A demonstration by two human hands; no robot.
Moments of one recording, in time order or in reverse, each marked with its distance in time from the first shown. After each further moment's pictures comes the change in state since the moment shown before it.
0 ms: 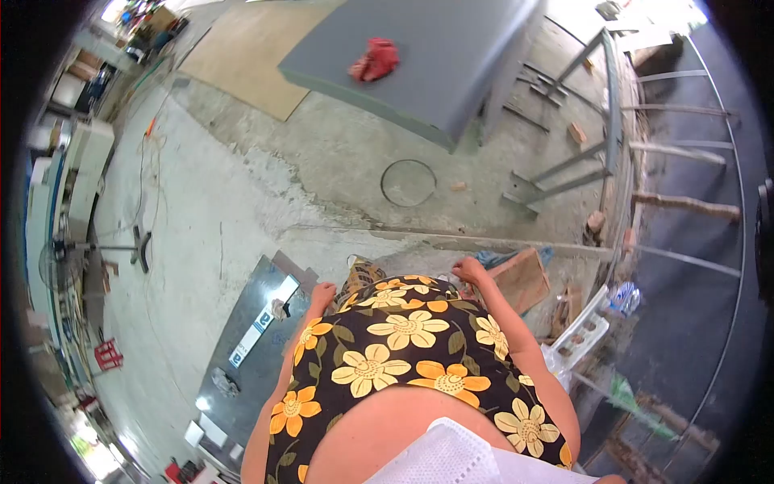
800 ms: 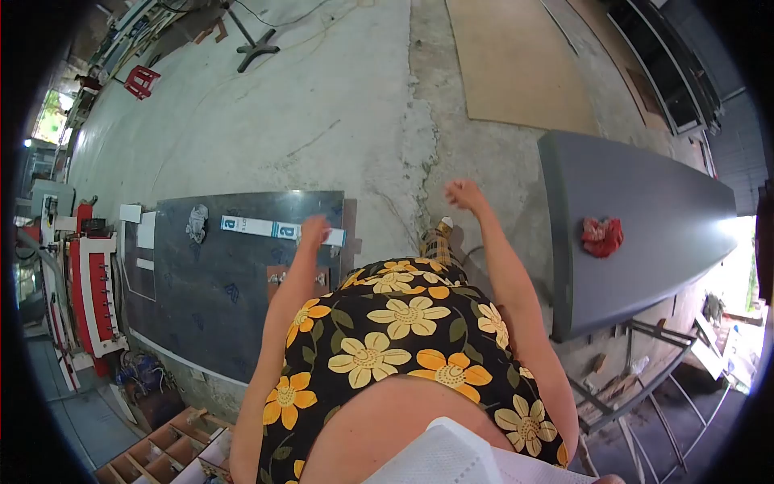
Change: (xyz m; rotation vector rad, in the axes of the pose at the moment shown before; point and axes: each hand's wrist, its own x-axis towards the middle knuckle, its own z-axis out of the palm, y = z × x) left_hand 0.061 -0.102 -0.236 -1.310 0.752 -0.453; right_hand 0.386 -0.537 0.008 0.090 -0.558 -0.415
